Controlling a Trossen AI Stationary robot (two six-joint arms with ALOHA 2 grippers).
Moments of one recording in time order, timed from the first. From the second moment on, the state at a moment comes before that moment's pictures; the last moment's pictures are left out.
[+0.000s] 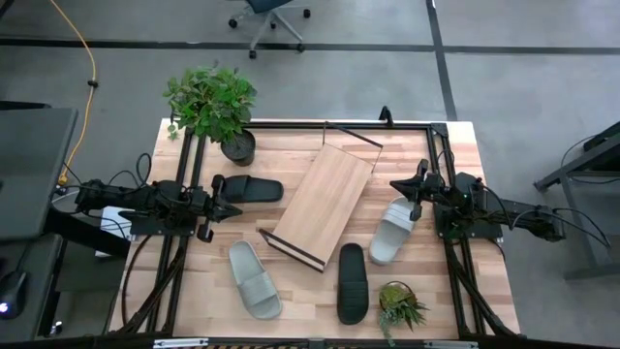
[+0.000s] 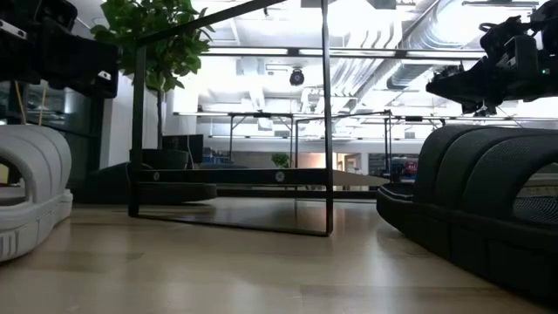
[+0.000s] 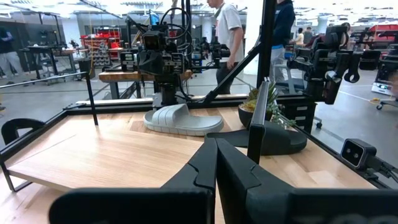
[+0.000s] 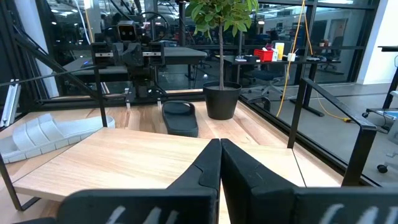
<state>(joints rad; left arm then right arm) -0.02 0.01 0.01 0.01 0.01 0.02 -0.22 0.01 0.02 0.00 0.02 -0.03</state>
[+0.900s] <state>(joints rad) -0.02 0.01 0.01 0.04 -0.01 -0.45 -0.22 0.01 0.02 0.09 0.00 0.91</state>
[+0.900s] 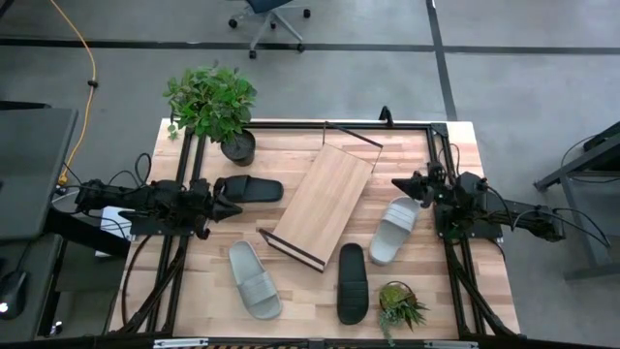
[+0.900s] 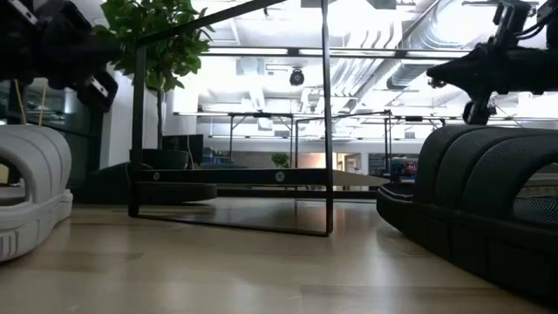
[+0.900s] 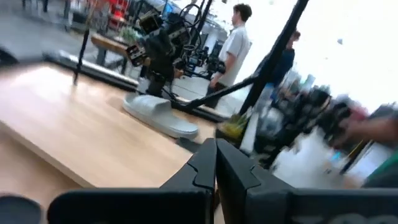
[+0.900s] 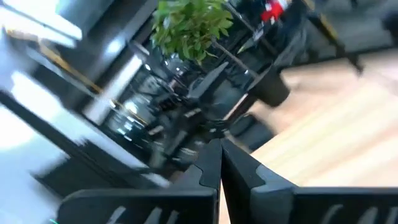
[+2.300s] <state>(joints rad) -0.02 0.01 0.01 0.09 -0.09 -1.05 -0.22 0.47 0.61 -0.67 -0.07 1.03</state>
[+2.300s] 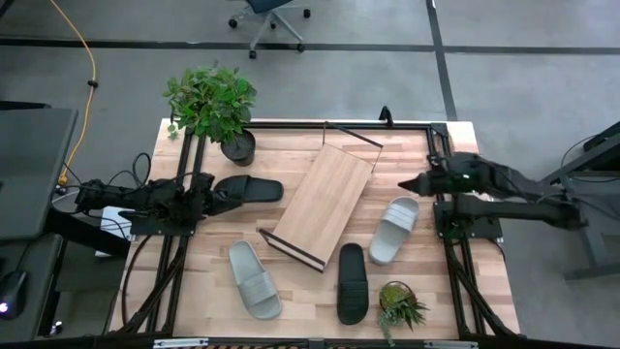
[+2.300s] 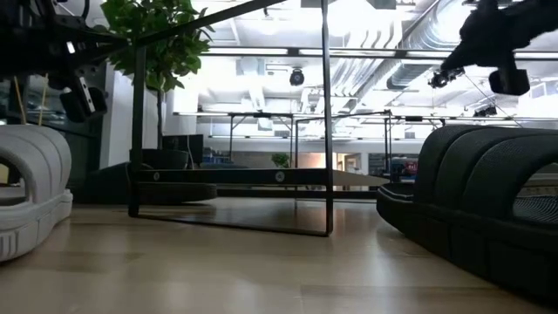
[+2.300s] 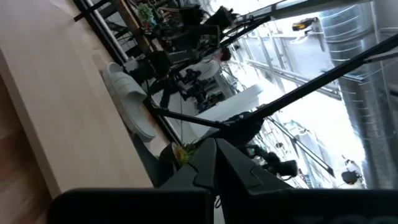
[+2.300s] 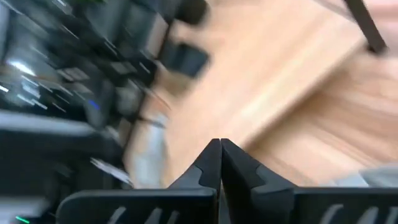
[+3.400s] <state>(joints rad) -0.02 0.01 0.01 0.04 -0.06 -1.08 0.18 1.33 1.11 -1.38 0.21 1.18</state>
